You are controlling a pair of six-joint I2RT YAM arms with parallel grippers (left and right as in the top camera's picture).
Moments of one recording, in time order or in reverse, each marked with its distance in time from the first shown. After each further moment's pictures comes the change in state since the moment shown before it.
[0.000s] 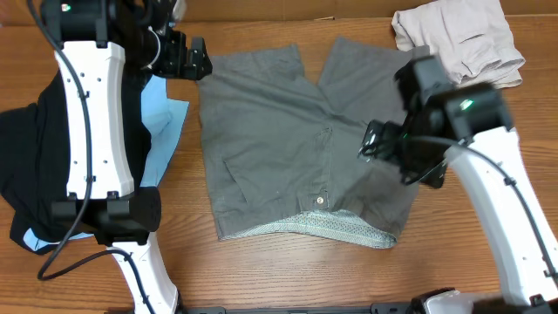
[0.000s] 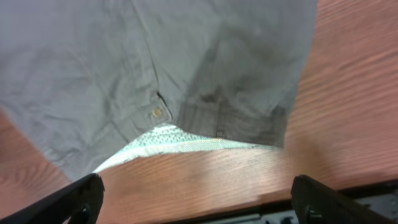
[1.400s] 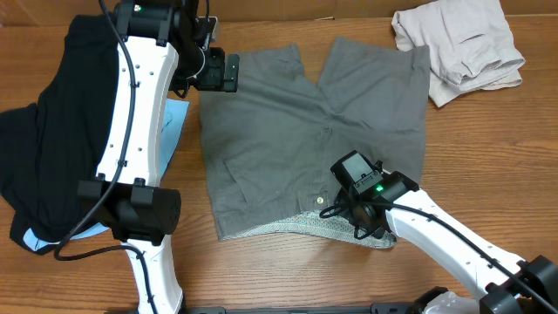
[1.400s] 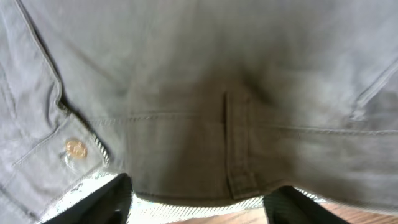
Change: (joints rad) left arm -0.152 0.016 -0.151 0.086 -0.212 -0.185; right arm 0.263 -0.067 -0.744 0.665 0.139 0.388
